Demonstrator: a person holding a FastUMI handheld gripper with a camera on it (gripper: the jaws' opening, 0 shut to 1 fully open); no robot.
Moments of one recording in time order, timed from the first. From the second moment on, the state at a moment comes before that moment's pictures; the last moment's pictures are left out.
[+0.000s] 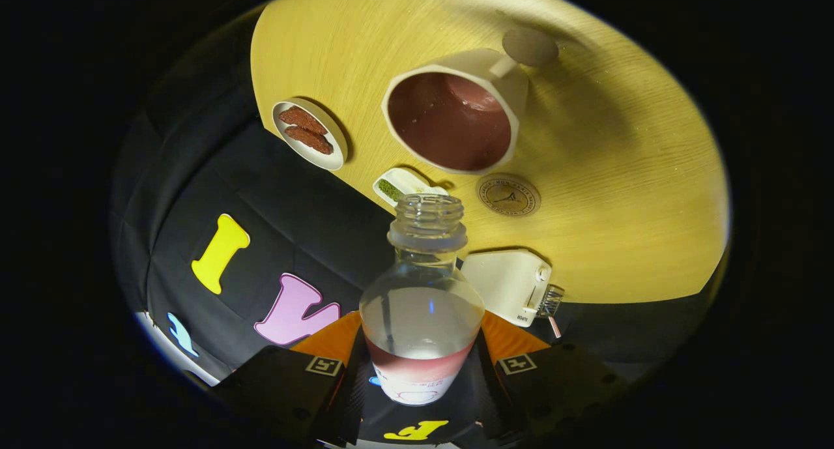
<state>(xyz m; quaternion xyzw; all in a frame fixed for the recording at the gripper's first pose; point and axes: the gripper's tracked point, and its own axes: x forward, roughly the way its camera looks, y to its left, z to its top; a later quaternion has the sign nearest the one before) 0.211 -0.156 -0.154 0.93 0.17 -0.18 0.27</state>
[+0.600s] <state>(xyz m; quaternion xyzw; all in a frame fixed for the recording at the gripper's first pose) 0.187 -0.125 -0.191 0.84 0.20 -0.21 0.46</state>
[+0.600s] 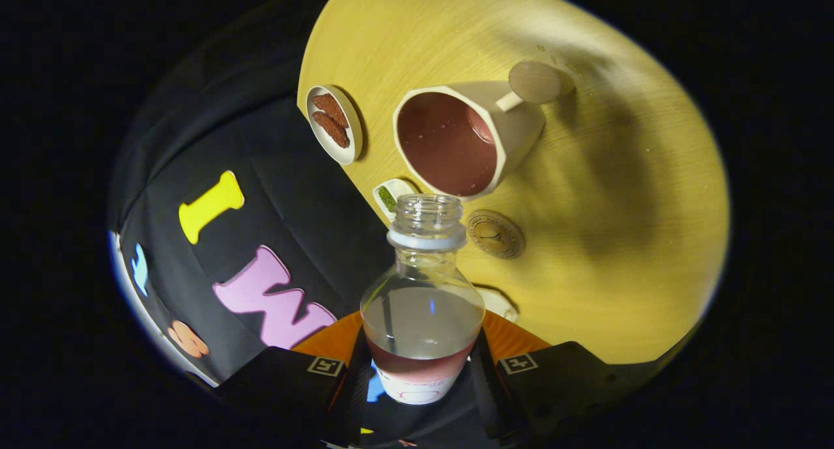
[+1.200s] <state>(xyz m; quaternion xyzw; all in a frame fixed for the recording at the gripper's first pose) 0.132 -0.118 -0.135 0.44 0.18 -0.16 0.87</state>
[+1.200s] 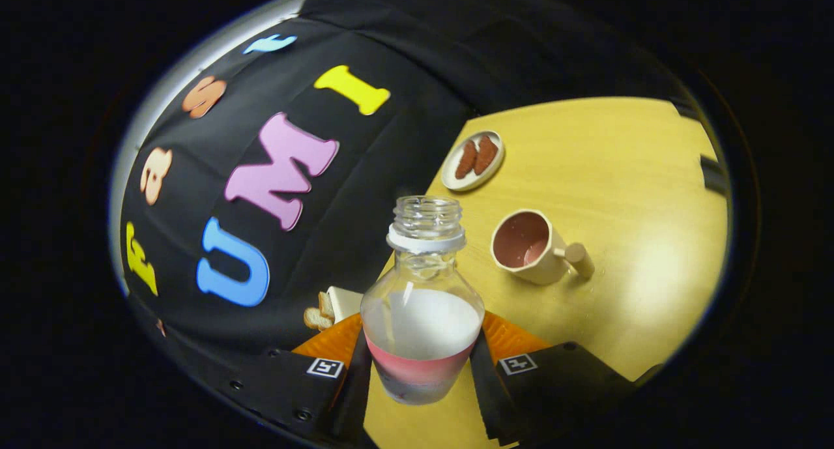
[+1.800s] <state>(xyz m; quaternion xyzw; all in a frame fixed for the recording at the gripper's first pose) 0.201 -0.077 -0.090 0.05 0.11 -0.11 0.99</state>
